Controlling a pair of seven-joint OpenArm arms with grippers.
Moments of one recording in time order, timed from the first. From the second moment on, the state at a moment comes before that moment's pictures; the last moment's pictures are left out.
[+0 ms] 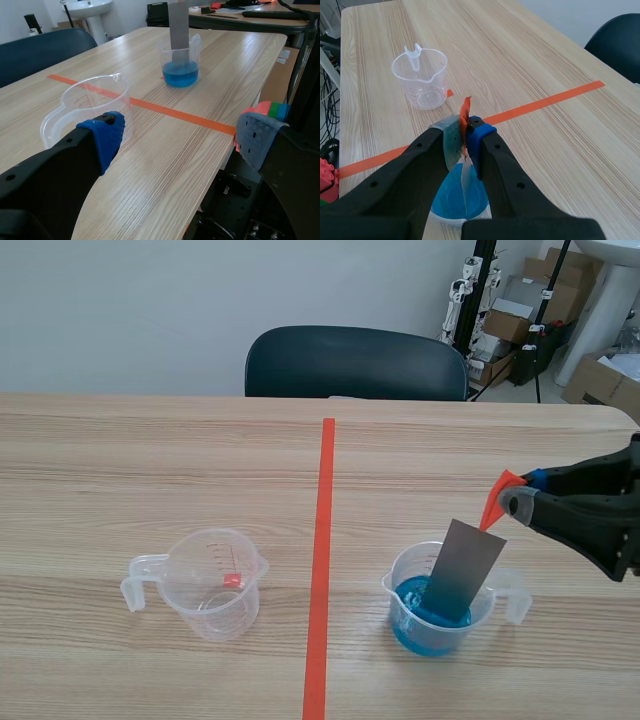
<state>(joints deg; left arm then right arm) 39.4 -43.1 11.3 64.7 17.1 -20.0 -89.0 -1.2 68.0 -39.4 87.4 27.7 36.4 41.9</state>
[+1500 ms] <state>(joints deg) 39.4 -43.1 11.3 64.7 17.1 -20.0 -89.0 -1.2 64.8 -39.4 86.2 25.3 36.4 43.6</state>
